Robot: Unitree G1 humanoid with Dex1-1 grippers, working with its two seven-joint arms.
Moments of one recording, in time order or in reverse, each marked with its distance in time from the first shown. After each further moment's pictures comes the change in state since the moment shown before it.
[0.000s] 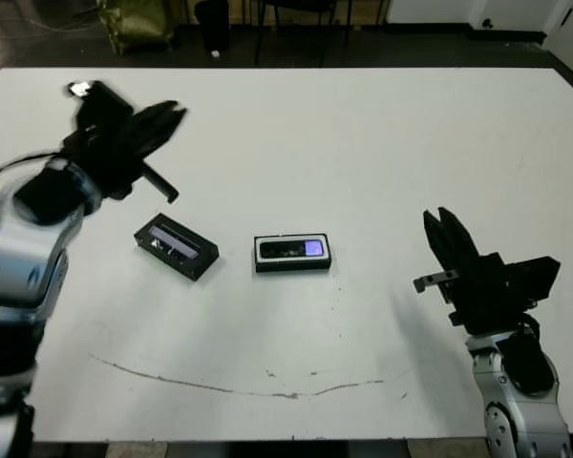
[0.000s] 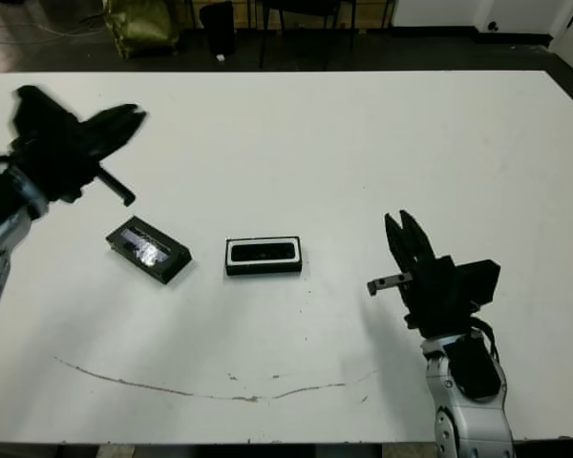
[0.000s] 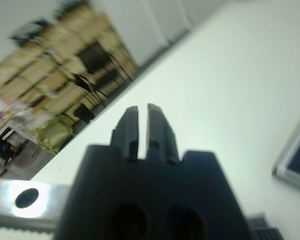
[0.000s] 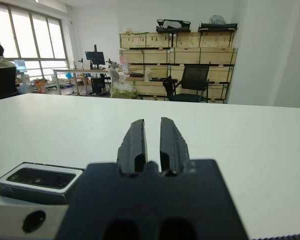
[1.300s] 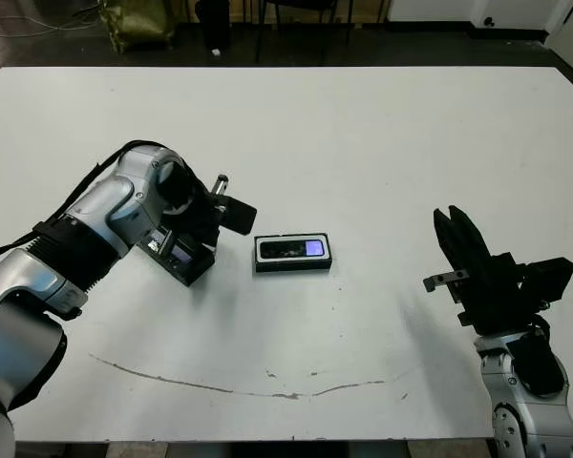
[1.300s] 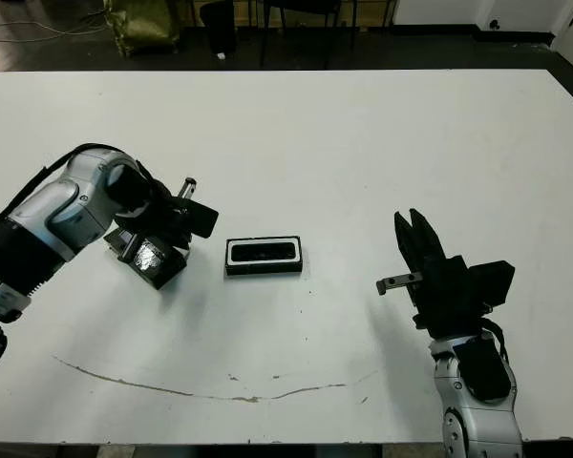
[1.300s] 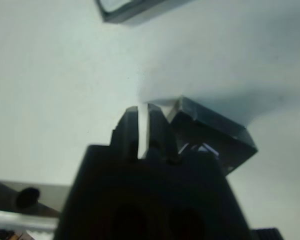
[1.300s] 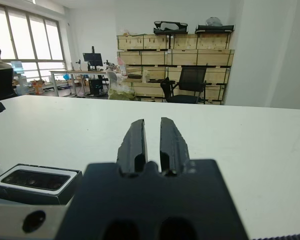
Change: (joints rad) left arm -0.280 -0.081 -0.531 0.360 0.478 -0.229 -0.681; right arm 0.001 -0.020 -0.013 -0.003 0.014 -0.008 -0.002
